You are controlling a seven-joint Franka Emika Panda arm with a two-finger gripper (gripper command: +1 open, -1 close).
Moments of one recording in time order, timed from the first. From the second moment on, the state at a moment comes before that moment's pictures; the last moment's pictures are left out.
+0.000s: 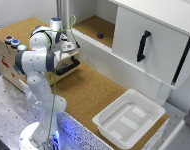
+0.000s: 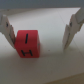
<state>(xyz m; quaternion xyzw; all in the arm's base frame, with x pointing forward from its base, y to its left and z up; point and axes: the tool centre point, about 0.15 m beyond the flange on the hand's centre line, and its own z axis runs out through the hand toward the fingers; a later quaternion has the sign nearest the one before) 0.332 0.298 0.322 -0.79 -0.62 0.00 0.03</state>
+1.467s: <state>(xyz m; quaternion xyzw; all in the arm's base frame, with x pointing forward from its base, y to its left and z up) 0.308 0.293 0.369 -0.92 -0.39 -0.04 0.01</state>
